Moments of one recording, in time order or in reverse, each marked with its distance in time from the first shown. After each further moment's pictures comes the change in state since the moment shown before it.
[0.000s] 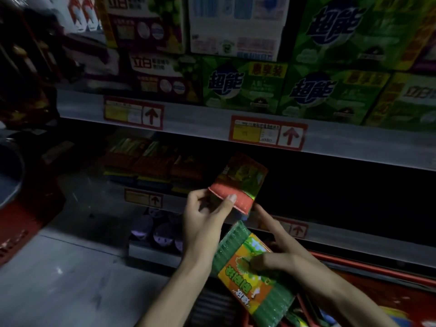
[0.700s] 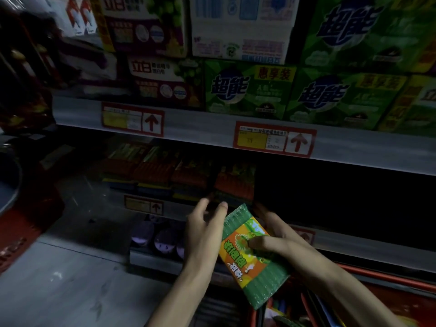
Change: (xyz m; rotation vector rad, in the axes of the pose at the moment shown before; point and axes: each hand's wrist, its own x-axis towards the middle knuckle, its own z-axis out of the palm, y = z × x) left_hand 0.014 -0.002 -0.004 0.200 -0.008 -0.078; right_hand 0.059 -0.013 -0.005 0.272 0.095 0.095
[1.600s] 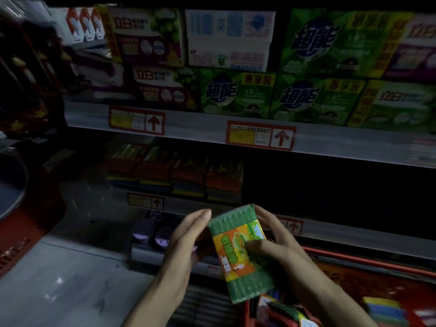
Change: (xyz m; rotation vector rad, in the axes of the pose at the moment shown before) left_hand -0.042 -0.001 -0.048 -0.231 -0.229 -0.183; right_hand -0.053 0.007 0.025 0.075 0.097 -0.121
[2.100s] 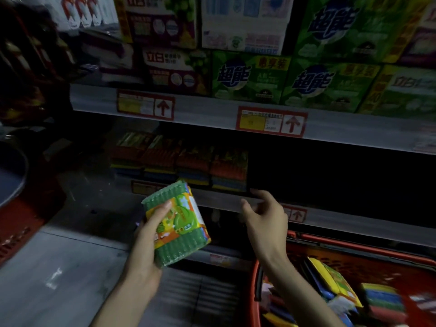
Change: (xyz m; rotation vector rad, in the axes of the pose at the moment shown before) left_hand -0.011 0.008 -0.055 -0.268 0.193 -0.030; right_hand 0.052 0.027 0.045 -0.503 0.692 -0.279
